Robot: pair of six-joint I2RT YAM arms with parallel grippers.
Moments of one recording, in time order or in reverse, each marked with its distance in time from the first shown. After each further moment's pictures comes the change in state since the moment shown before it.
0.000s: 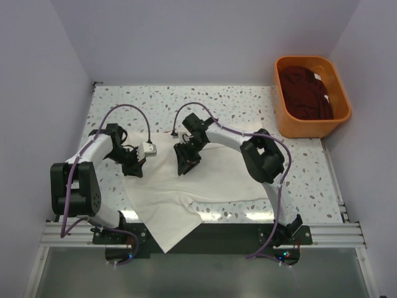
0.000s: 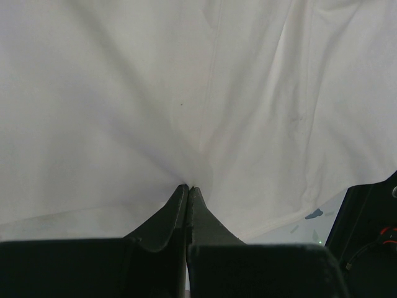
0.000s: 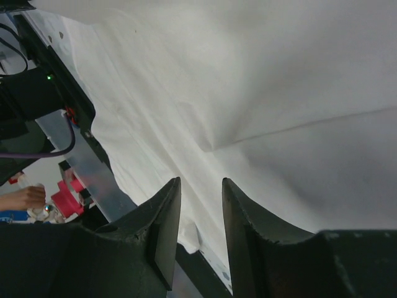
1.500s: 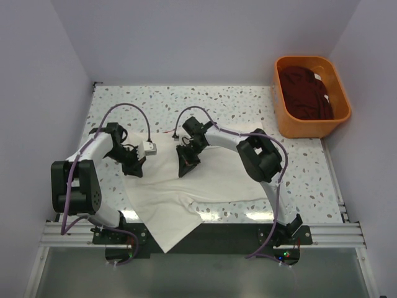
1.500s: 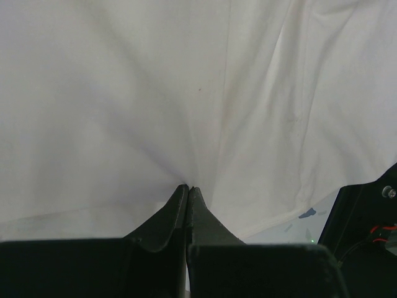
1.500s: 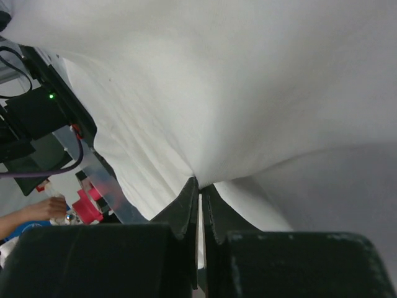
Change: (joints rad) left arm 0.000 0.020 0.023 -0.025 0.001 -0.019; right arm 0.009 0.056 -0.027 0.097 -0.008 0.115
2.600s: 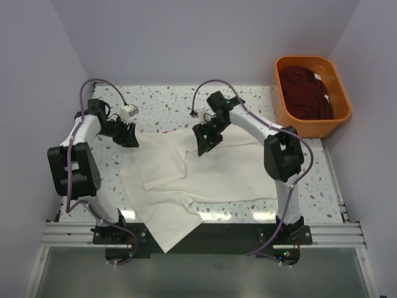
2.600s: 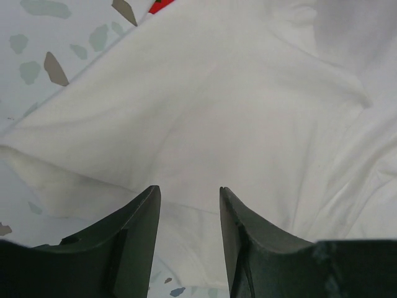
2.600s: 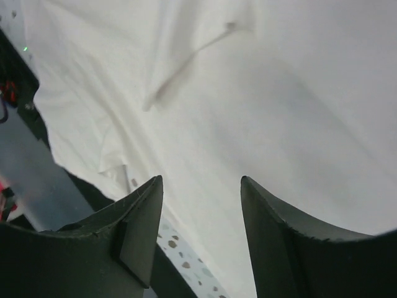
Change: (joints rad) left arm 0.153 0.171 0.296 0.203 0.100 -0.483; right arm -0.163 -0.162 0.082 -0.309 0.082 -0.438
